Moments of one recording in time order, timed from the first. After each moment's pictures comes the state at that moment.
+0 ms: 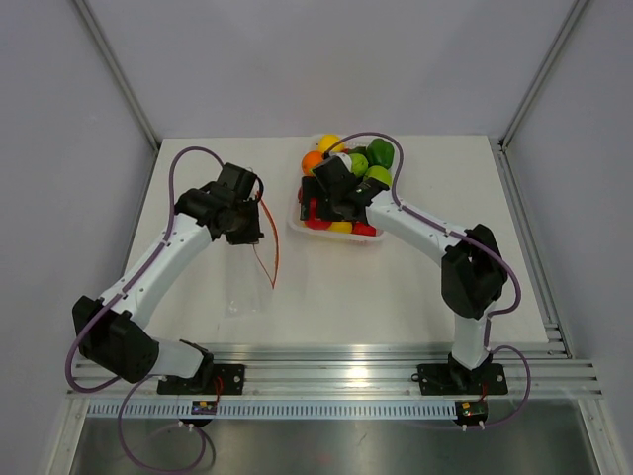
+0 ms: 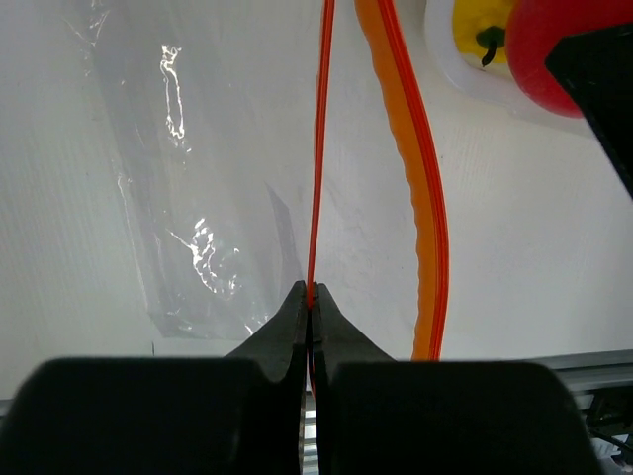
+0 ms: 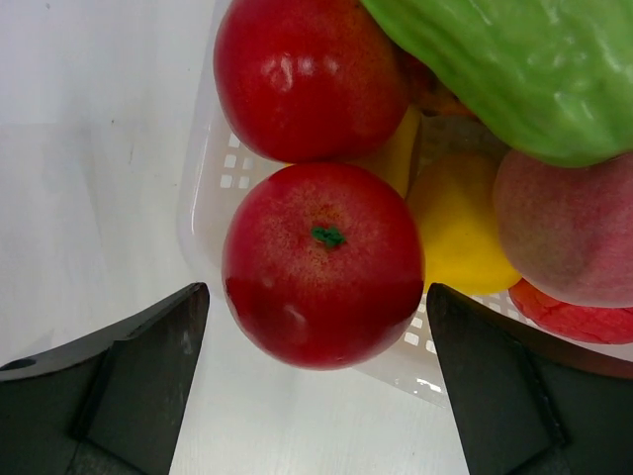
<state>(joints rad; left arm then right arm) -0.45 1.36 1.32 -1.00 -0.09 -0.51 0.73 1.90 1.62 -0.54 0.17 0.61</state>
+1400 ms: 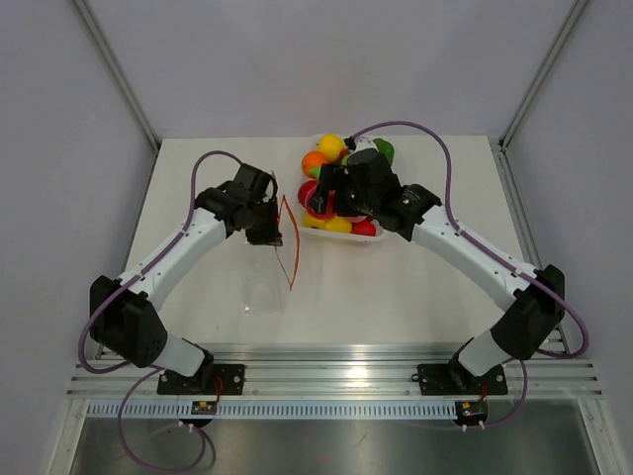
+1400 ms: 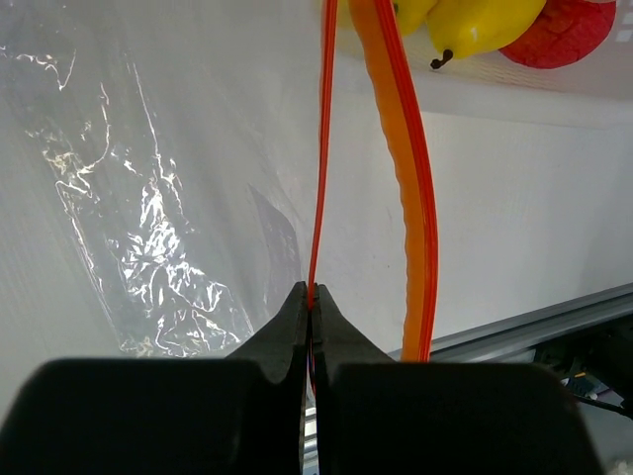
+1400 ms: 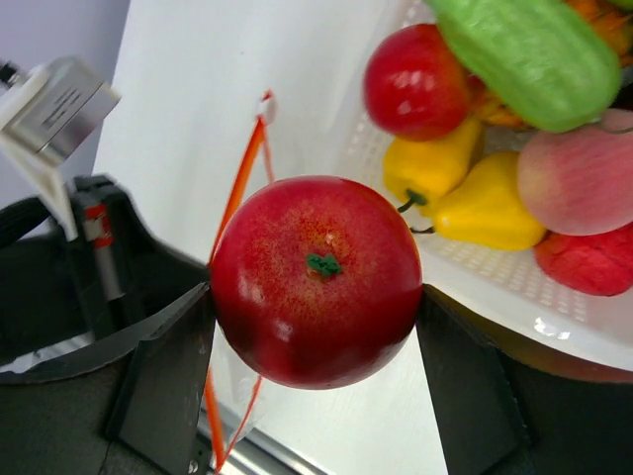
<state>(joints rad) -0.48 1.46 1.29 -0.87 0.10 -0.53 0.72 1.55 1.49 -0.49 0.08 0.61</state>
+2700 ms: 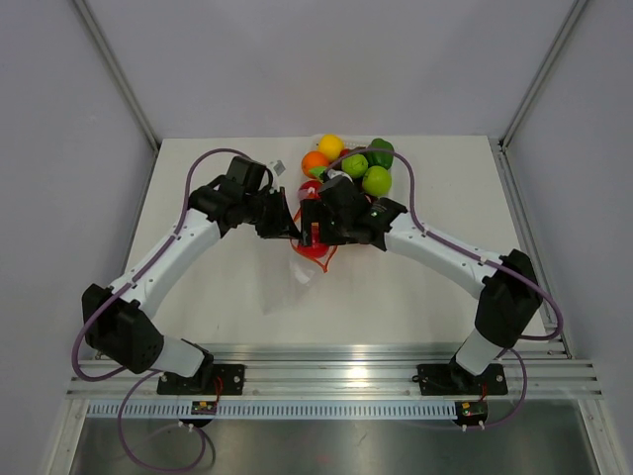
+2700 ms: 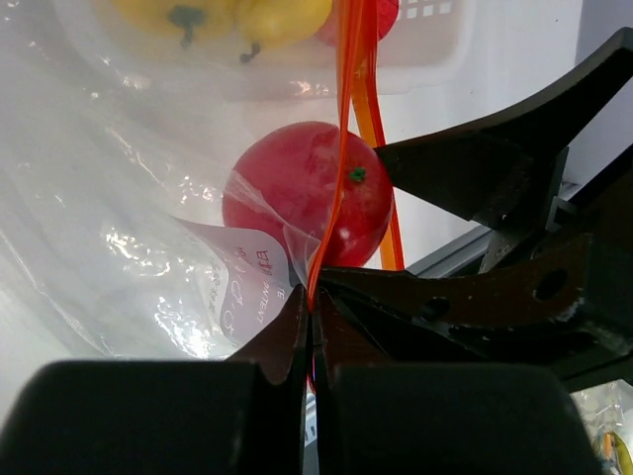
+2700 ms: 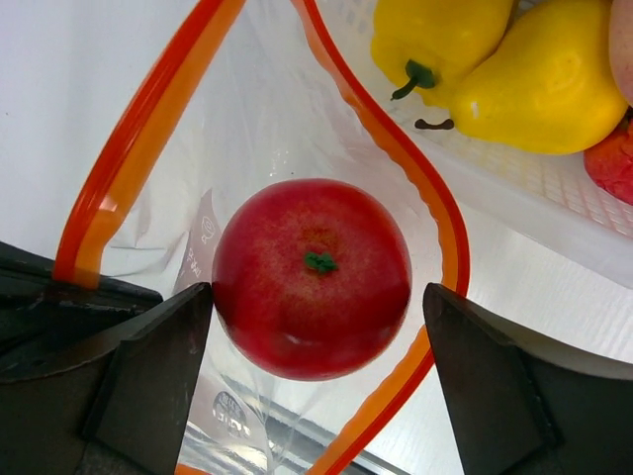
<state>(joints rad) -0.48 1.43 1.33 -0.78 0.36 -0.56 0.83 1.67 1.43 -0.56 0.07 0.63</state>
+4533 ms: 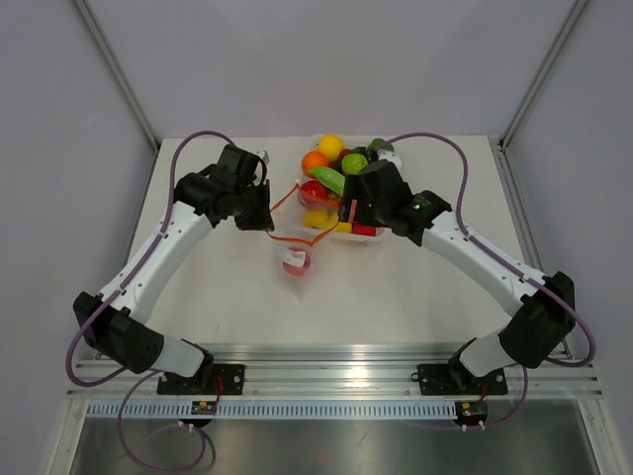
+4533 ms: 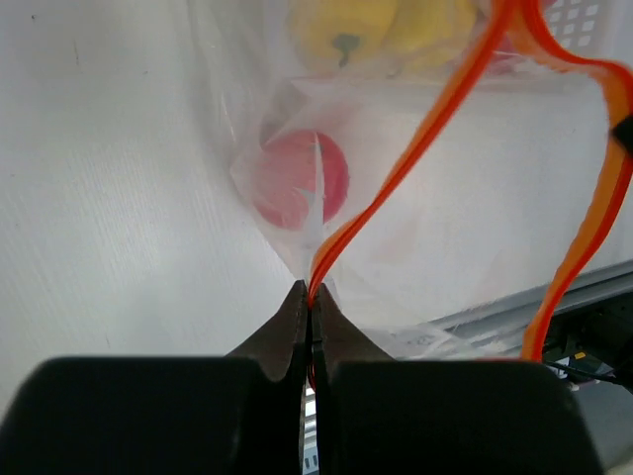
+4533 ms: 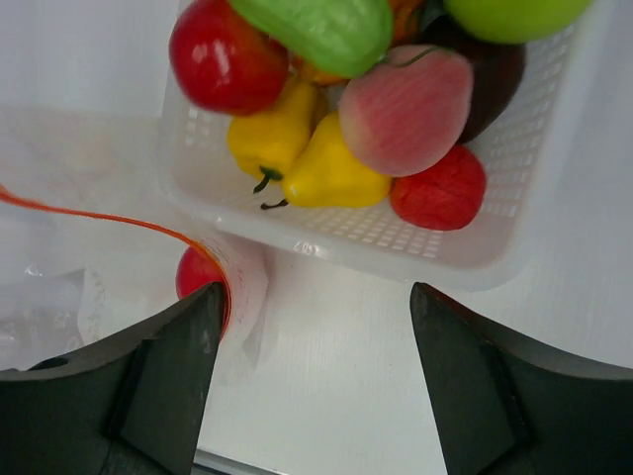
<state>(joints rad) -0.47 1.42 1.51 -1.05 0.08 -0.45 0.70 1.50 1.37 -0.60 0.23 0.63</state>
